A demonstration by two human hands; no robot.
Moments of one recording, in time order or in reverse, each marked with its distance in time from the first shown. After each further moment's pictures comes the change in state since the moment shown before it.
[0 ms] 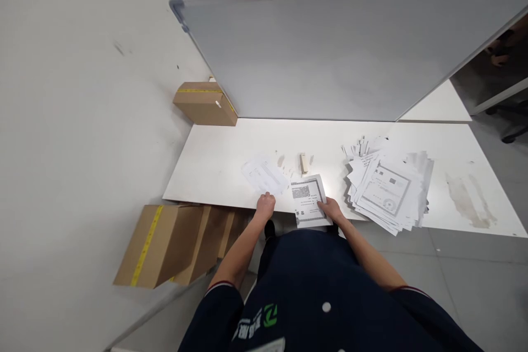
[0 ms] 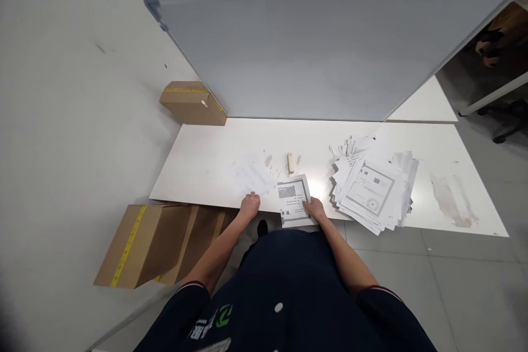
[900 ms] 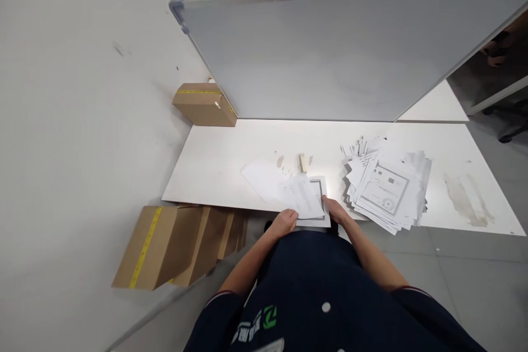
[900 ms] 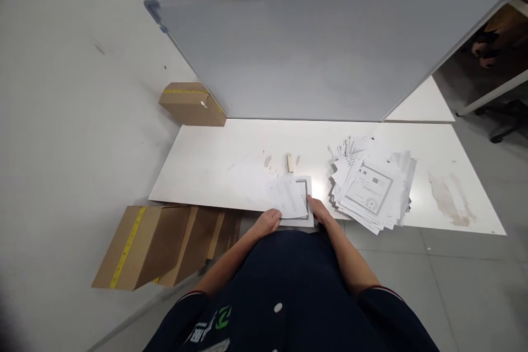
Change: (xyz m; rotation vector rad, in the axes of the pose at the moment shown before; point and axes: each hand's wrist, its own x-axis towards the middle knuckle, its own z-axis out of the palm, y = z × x) left_hand -0.037 0.056 0.011 -0.245 0.290 0.658; right_hand -0.004 0.009 -0.004 0.581 -0.226 0.159
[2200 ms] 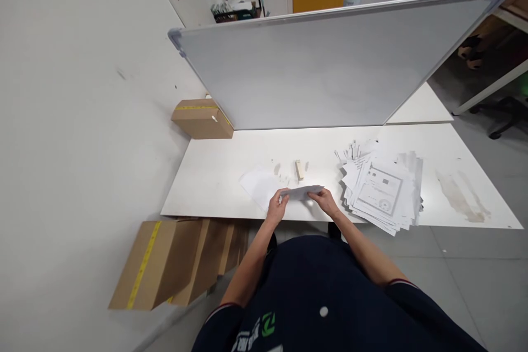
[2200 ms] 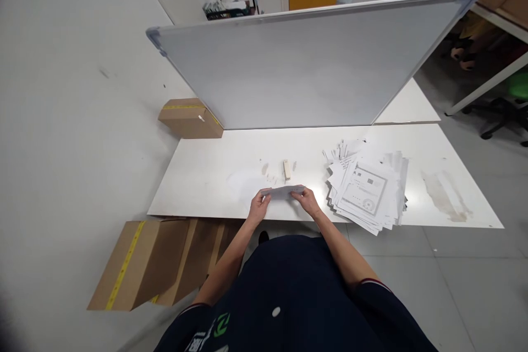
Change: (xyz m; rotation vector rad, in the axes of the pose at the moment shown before) left_hand 0.052 -0.020 -0.058 -0.916 0.468 -0.577; right_hand 0.002 -0.055 0.025 0.009 0.081 -0.665
